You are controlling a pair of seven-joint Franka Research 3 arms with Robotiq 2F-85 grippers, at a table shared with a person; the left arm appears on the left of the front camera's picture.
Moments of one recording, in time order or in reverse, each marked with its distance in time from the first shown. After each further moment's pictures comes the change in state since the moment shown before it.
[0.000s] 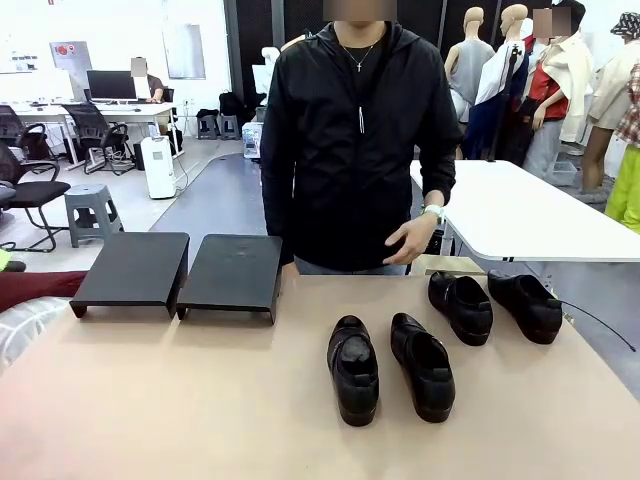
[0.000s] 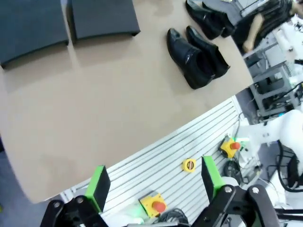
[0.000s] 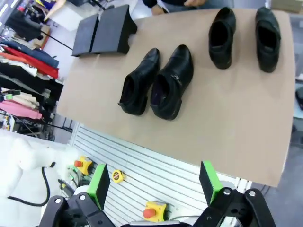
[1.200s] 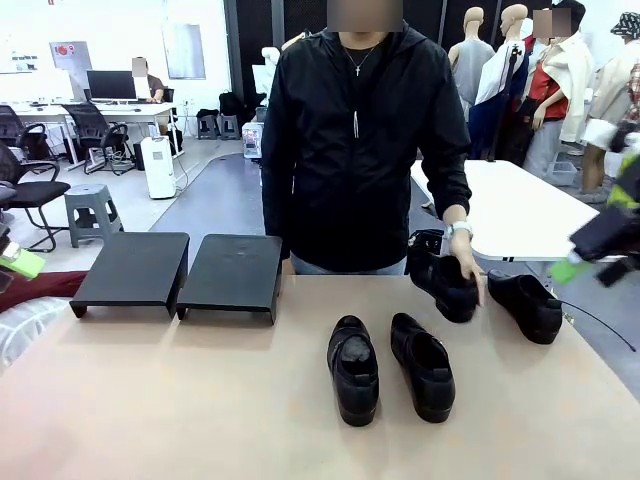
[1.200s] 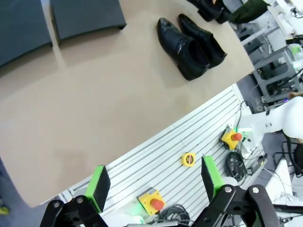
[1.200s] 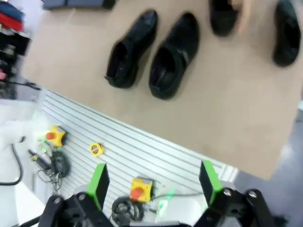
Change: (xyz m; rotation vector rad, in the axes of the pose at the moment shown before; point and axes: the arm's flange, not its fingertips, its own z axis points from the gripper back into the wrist) left arm 0.007 -0.036 -0.022 0.011 0.053 -0.063; right arm 0.051 0.080 -0.086 -0.192 0.298 0.102
